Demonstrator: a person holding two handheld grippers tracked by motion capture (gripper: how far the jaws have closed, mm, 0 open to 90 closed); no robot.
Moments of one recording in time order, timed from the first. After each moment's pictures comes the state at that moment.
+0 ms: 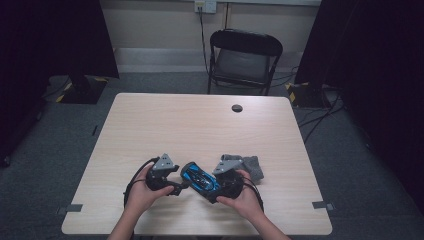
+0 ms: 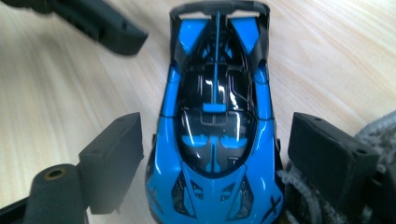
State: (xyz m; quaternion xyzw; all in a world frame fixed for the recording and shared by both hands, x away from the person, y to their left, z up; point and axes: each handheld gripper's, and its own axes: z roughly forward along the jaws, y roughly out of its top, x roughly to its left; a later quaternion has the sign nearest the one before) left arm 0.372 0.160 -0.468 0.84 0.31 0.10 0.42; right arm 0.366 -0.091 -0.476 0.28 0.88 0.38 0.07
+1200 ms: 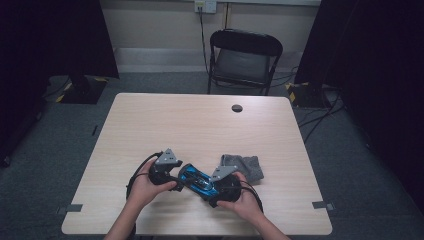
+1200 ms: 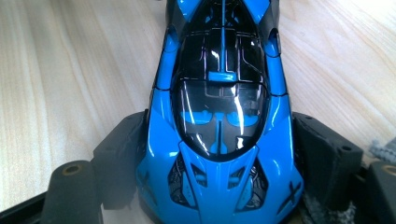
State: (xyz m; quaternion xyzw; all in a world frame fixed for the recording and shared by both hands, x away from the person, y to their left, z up) left arm 0.383 0.154 -0.462 0.85 0.28 0.09 0.43; right arm 0.363 -0.087 -0.493 0.21 0.90 0.37 0.09
